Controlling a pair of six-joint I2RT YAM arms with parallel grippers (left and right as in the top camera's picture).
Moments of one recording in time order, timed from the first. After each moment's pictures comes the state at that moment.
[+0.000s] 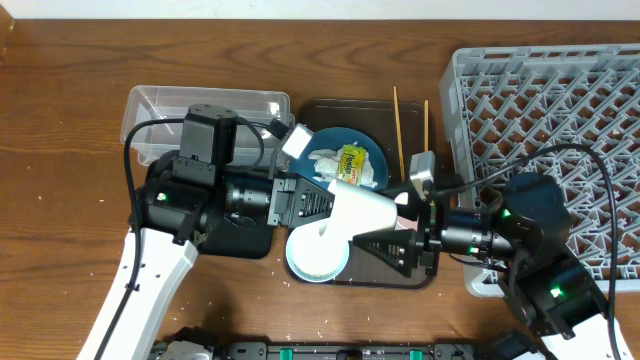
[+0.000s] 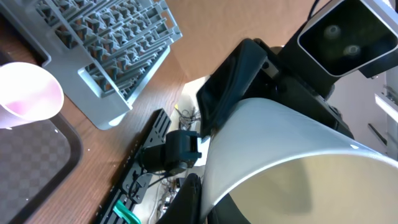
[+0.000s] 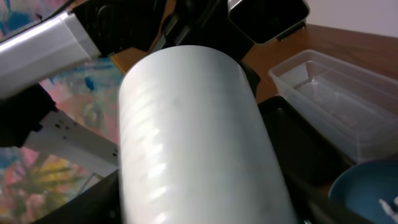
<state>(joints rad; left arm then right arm) -0.28 1.20 1.10 -0.74 1.33 -0.32 0.45 0.86 0.84 -0.20 -0.94 0.32</state>
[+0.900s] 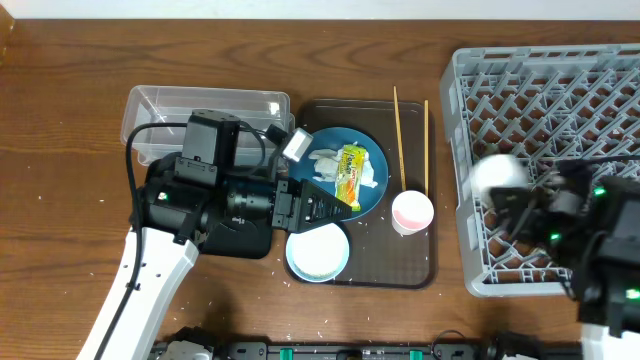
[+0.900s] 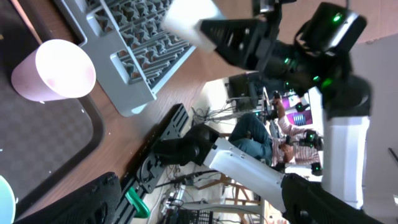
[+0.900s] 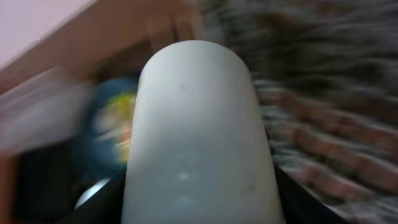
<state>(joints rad) -0.28 1.20 1.10 -0.83 1.22 -0.31 -0.23 0.86 1.01 -1.02 -0.30 0.31</state>
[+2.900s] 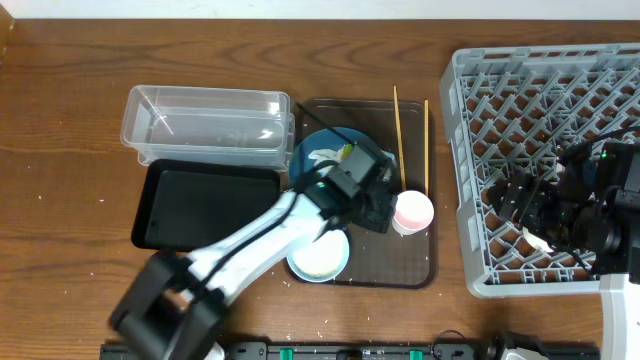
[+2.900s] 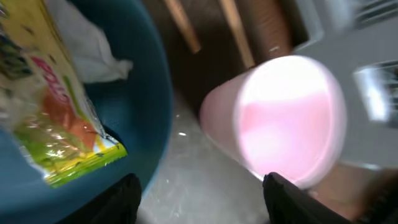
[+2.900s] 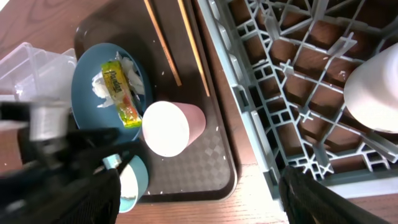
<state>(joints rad) -0.78 1.69 1.11 -0.48 0.21 -0.41 -0.21 1.06 1.18 -1.25 -0.37 0.31</state>
